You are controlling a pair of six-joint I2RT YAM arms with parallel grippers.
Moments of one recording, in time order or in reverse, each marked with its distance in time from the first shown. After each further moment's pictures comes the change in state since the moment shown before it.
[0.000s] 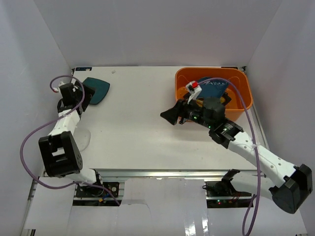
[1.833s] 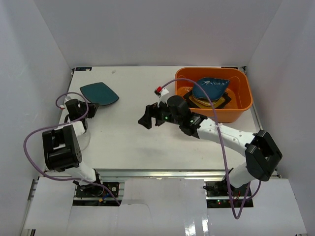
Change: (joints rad) left arm 0.055 0.197 -0.288 0.438 0.116 -0.252; right arm 0.266 0.457 0.119 0.092 0.159 -0.090
